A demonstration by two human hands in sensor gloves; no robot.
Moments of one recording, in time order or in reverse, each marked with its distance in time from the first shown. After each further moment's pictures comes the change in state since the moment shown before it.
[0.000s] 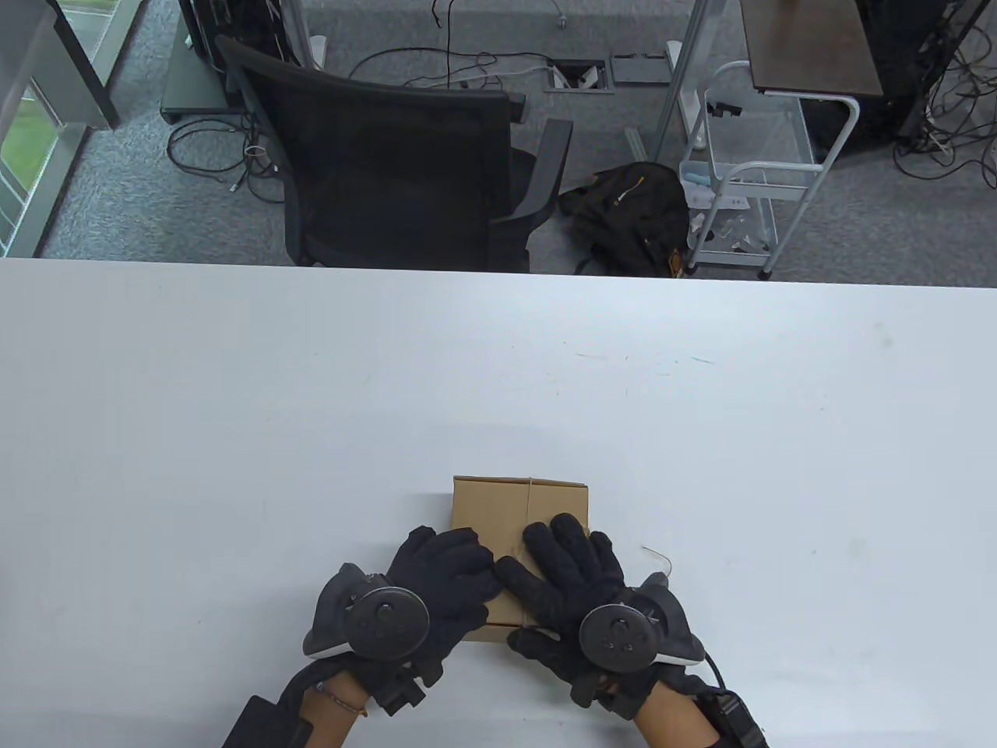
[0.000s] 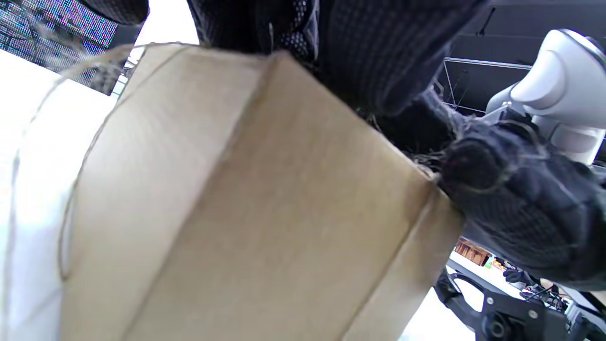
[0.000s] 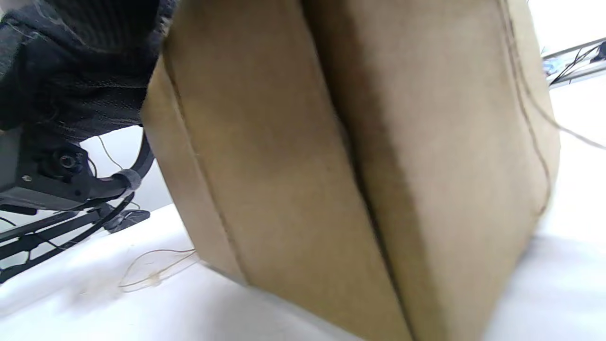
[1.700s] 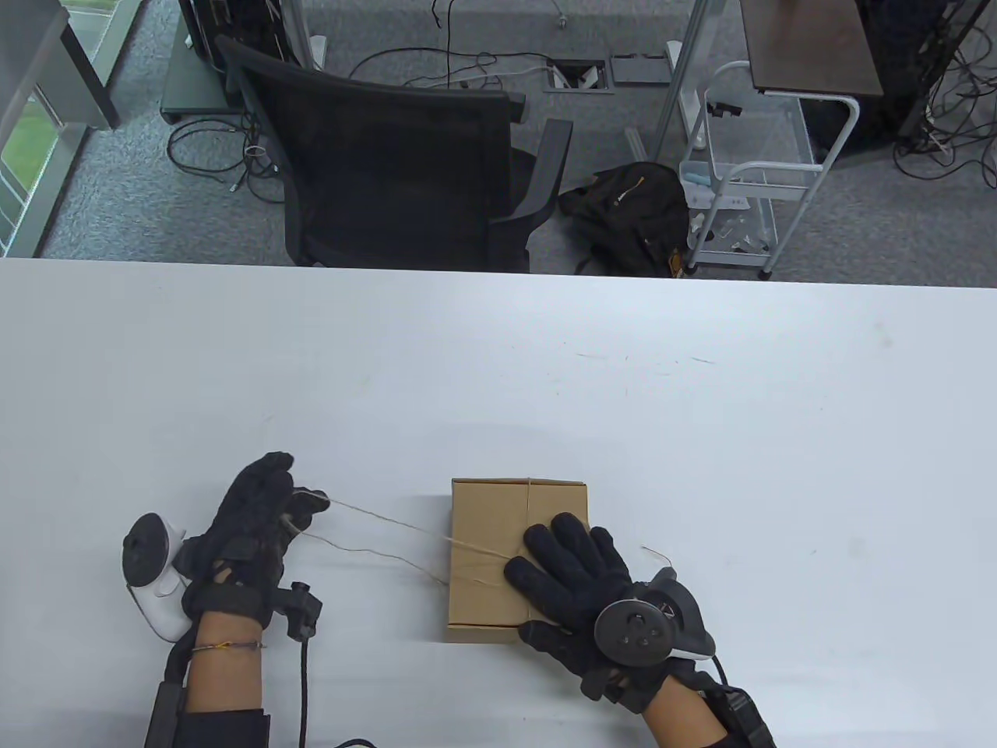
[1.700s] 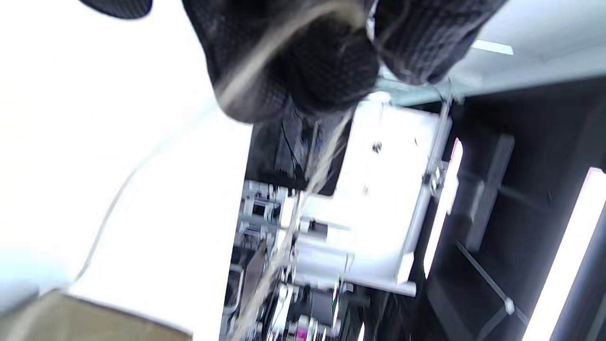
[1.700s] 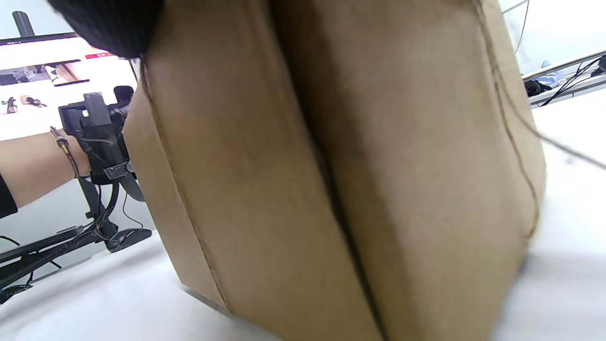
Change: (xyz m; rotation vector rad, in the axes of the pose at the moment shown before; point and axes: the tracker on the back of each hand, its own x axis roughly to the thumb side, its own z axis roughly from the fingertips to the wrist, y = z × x) left_hand -0.168 0.060 0.091 0.618 0.669 1.149; right_hand -0.010 -0.005 0.003 -0.064 -0.016 -0.004
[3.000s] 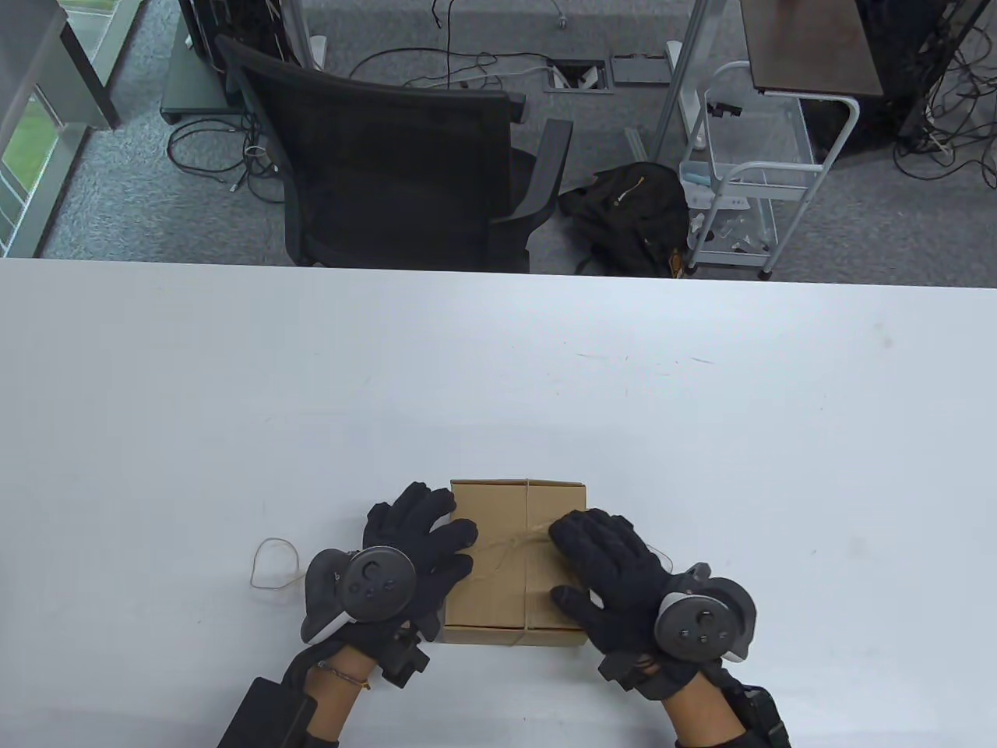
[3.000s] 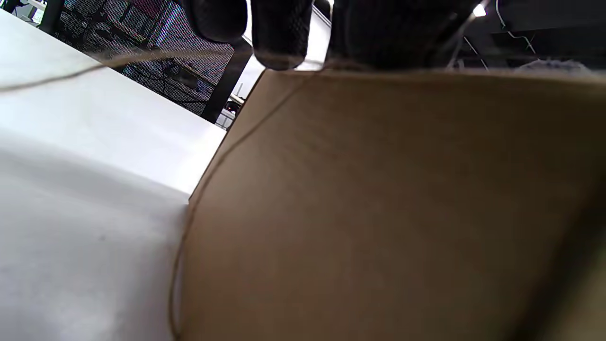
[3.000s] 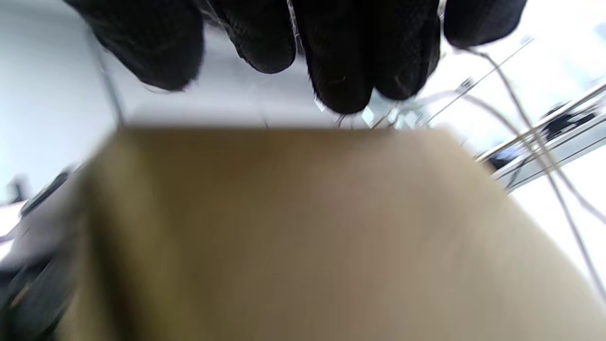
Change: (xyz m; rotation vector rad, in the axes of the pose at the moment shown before) left_hand -0.008 -0.170 0.043 -0.342 -0.494 -1.178; right_hand -0.030 -0.041 0.022 -0.459 0.108 -0.219
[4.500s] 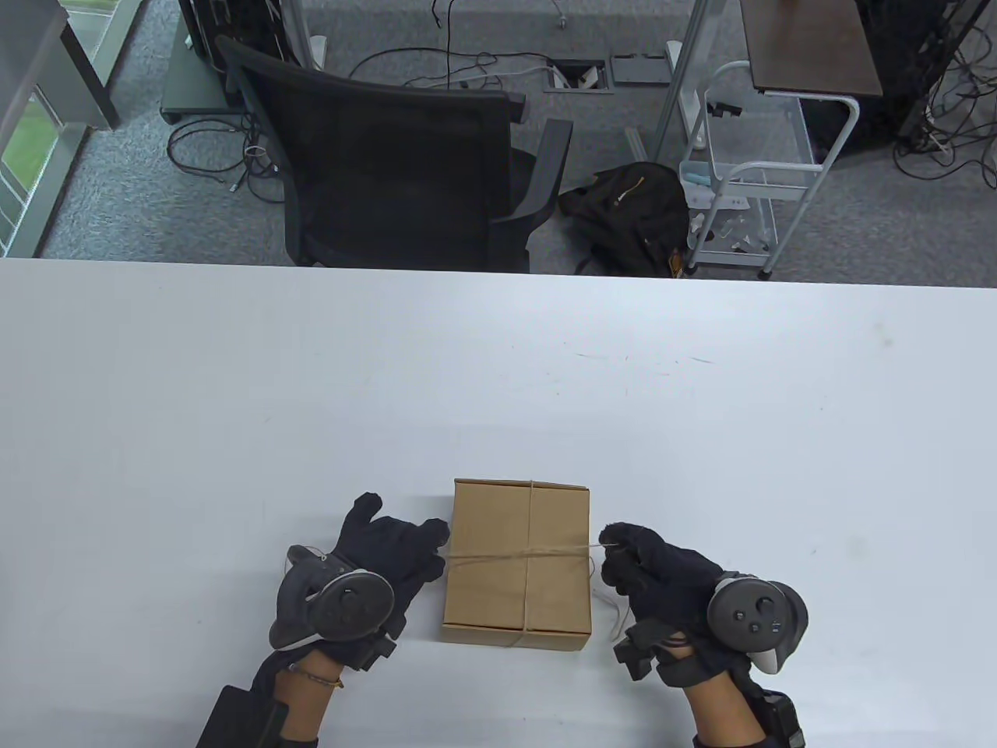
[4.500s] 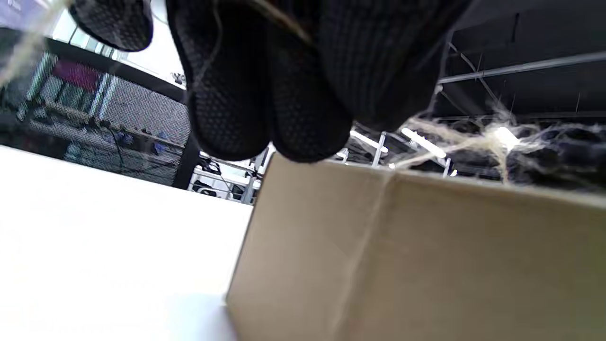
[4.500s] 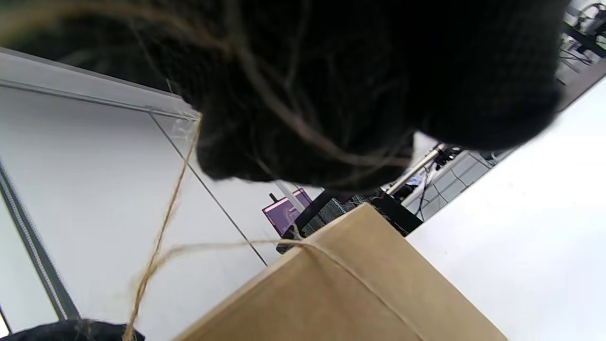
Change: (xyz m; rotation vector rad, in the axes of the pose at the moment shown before) left_hand 0.001 0.030 0.010 0.104 -0.177 -0.252; right_hand -0.016 -0.027 0.003 -0.084 0.249 -0.030
